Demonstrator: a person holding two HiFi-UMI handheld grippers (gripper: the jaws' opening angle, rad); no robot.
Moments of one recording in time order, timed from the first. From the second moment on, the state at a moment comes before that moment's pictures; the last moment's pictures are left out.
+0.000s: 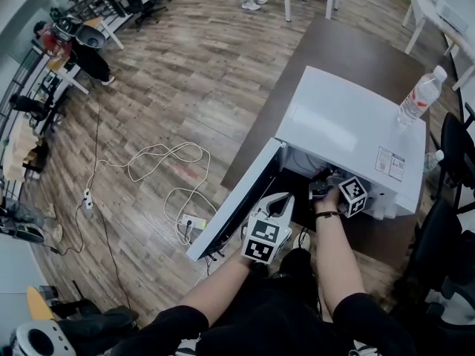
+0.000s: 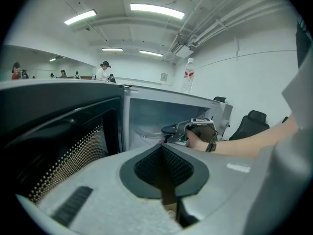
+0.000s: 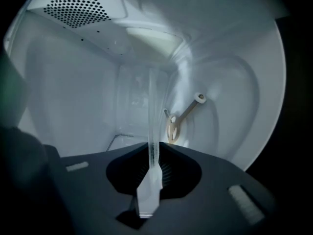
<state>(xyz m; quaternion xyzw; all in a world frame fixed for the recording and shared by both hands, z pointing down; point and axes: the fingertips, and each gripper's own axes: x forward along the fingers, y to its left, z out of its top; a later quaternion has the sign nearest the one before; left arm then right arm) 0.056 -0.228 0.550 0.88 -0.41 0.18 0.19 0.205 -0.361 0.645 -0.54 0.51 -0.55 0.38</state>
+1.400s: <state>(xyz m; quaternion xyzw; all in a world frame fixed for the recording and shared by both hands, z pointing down) 0.060 -0.224 0.507 0.89 -0.39 0.15 0.15 0.188 -0.269 0.588 -0.44 0.58 -0.53 0.45</state>
